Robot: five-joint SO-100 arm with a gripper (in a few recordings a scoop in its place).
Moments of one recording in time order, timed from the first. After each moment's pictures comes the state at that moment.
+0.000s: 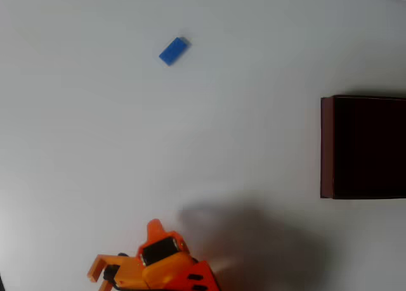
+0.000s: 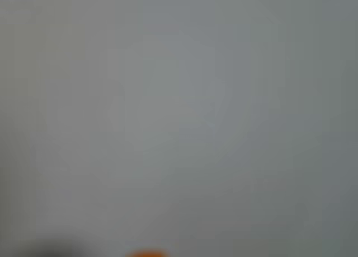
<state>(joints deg) -27.7 191.9 172.2 76.9 0.4</state>
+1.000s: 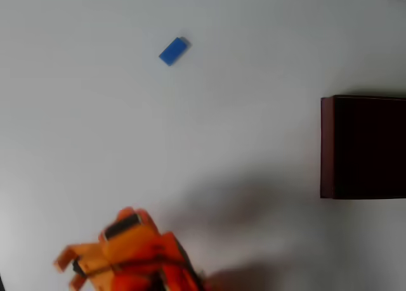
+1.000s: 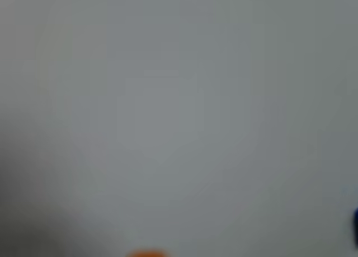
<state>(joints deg) -31.8 138.4 133.2 77.5 0.5</state>
